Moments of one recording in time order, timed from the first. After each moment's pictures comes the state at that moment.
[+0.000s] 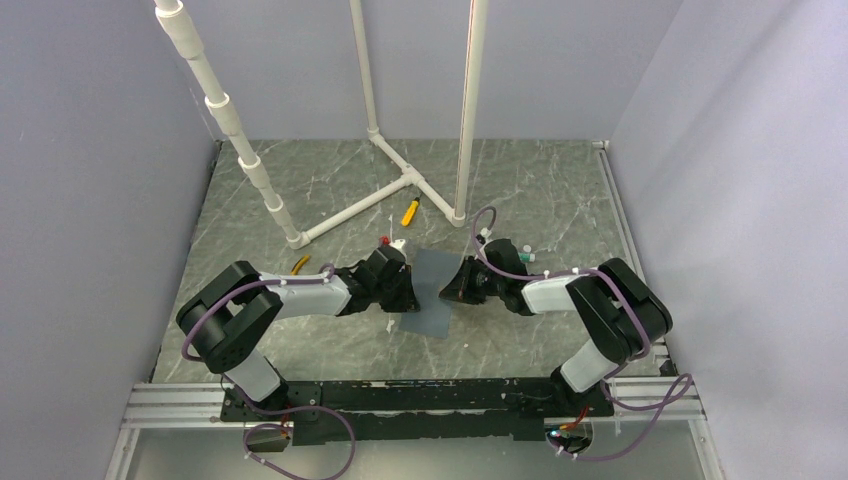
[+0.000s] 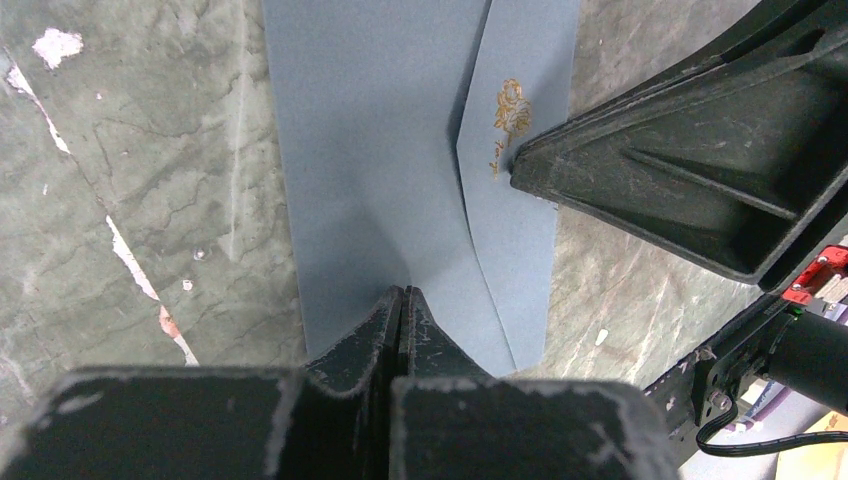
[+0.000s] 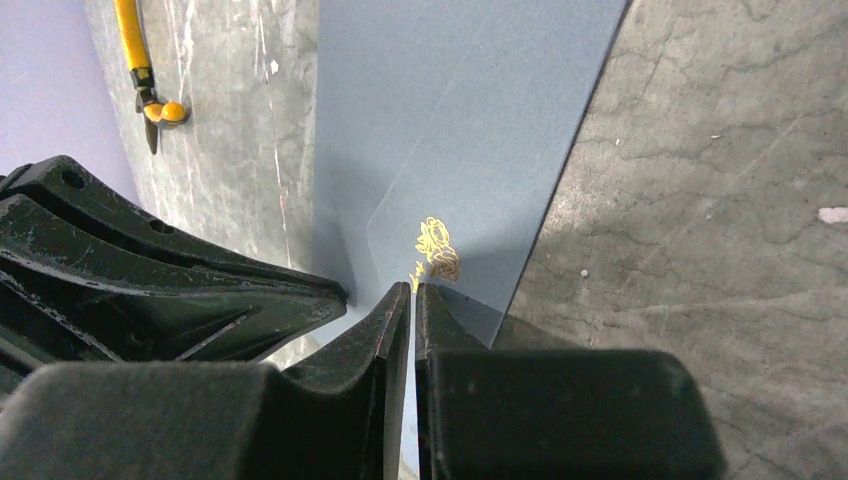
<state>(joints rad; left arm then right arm) -0.83 1.61 0.72 0.06 0.10 -0.78 0.52 1.59 0.48 0.40 -0.42 0.84</state>
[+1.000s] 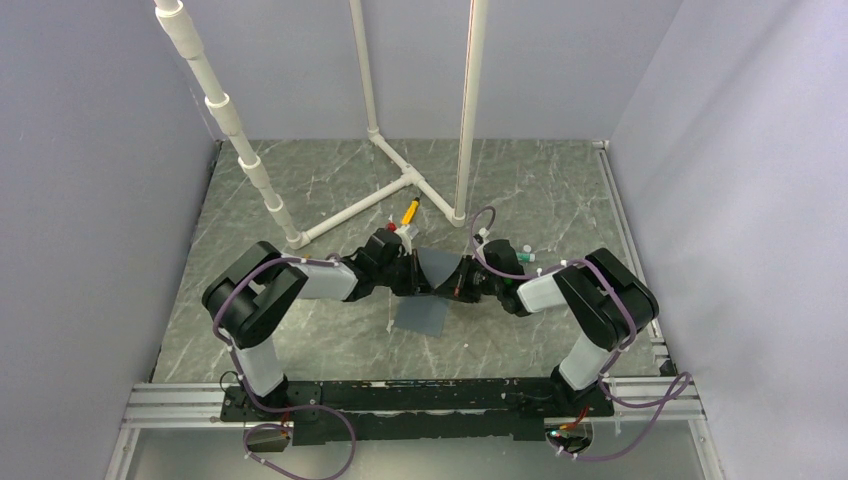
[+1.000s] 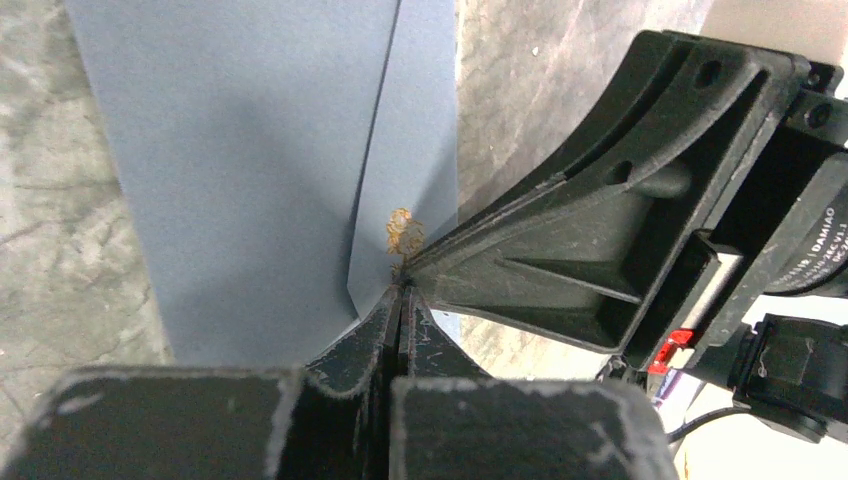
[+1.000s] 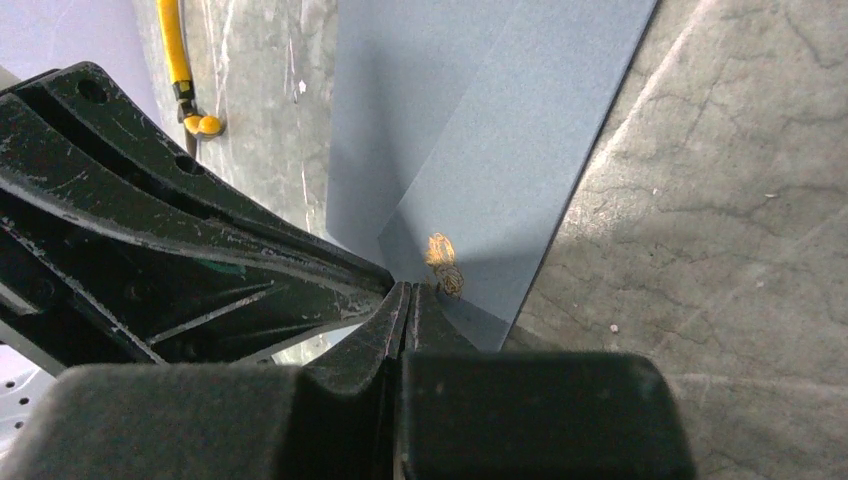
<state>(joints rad) -0.73 1.77 0.78 0.31 0.34 -0.78 0.52 1.68 0.47 0.56 -0.46 0.91</state>
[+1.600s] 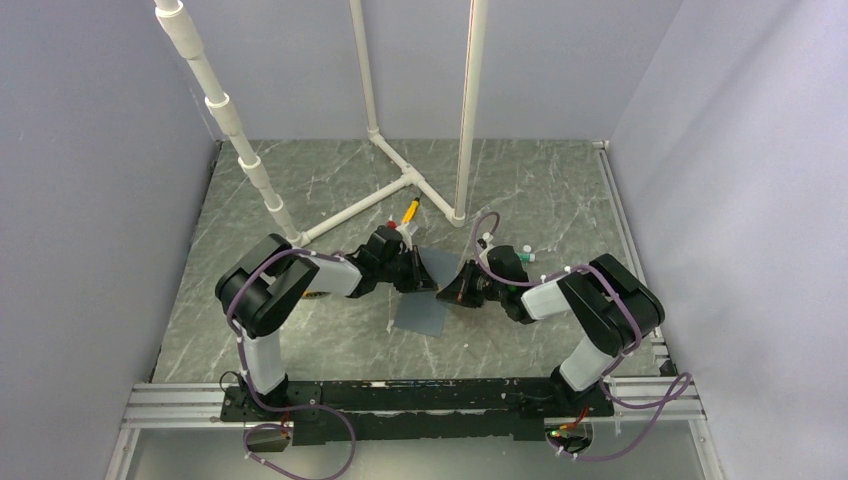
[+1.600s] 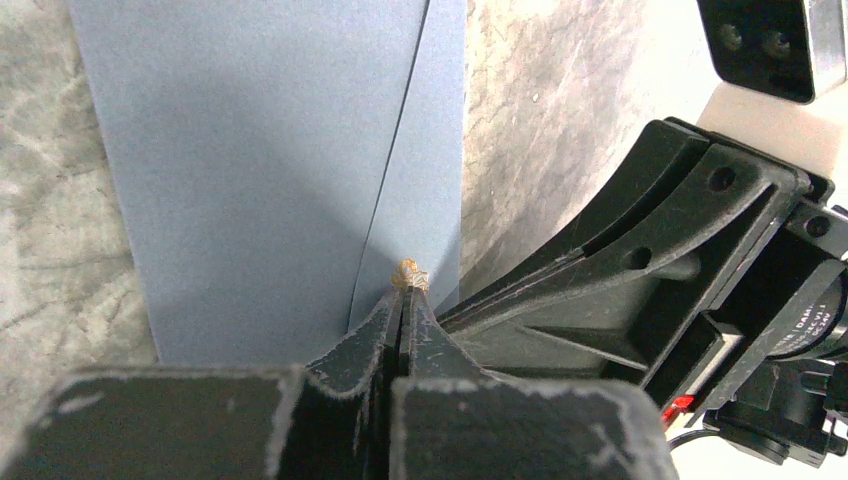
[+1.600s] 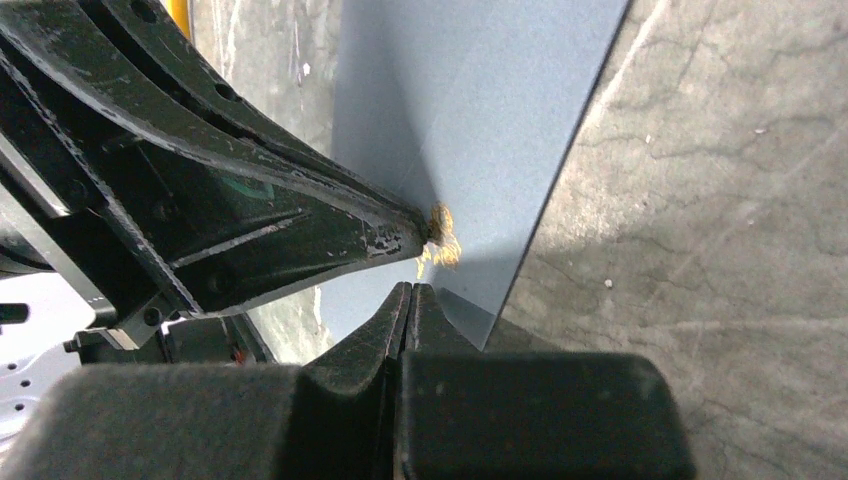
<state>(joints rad) -0.70 1.86 0.79 0.40 0.37 -0.84 0.52 1.64 0.40 0.62 -0.45 0.92</state>
